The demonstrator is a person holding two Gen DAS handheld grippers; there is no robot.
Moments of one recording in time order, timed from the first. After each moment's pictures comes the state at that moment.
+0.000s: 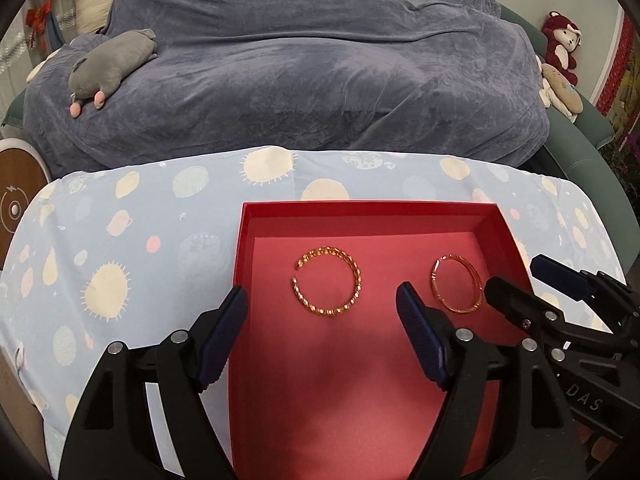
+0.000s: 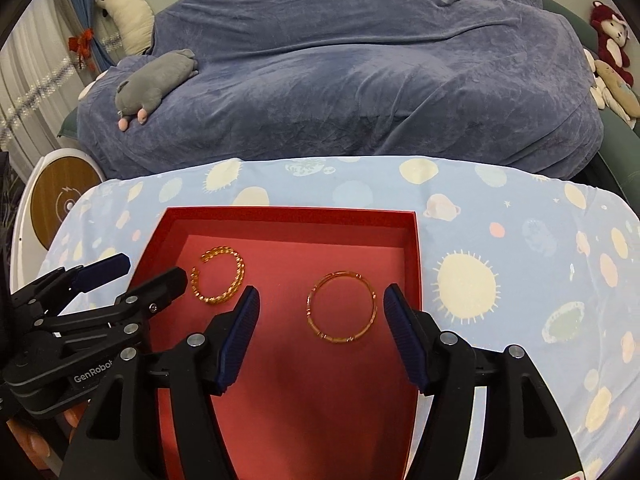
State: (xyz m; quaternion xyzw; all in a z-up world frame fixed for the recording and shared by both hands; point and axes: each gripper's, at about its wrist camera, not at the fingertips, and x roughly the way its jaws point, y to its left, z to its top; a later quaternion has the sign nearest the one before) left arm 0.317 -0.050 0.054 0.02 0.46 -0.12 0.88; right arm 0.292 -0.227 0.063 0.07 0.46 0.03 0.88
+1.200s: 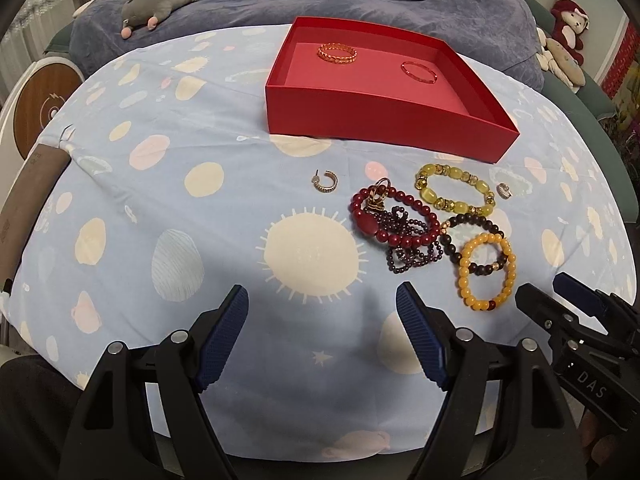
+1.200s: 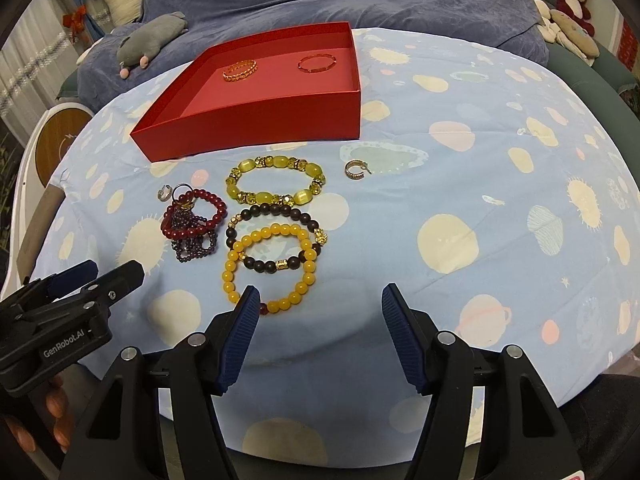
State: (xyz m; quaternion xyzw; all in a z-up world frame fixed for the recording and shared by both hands) left arm 0.055 -0.004 0.006 0.01 0.52 -0.08 0.85; right arm 0.030 -0.205 0.015 0.08 0.53 -0.01 0.85
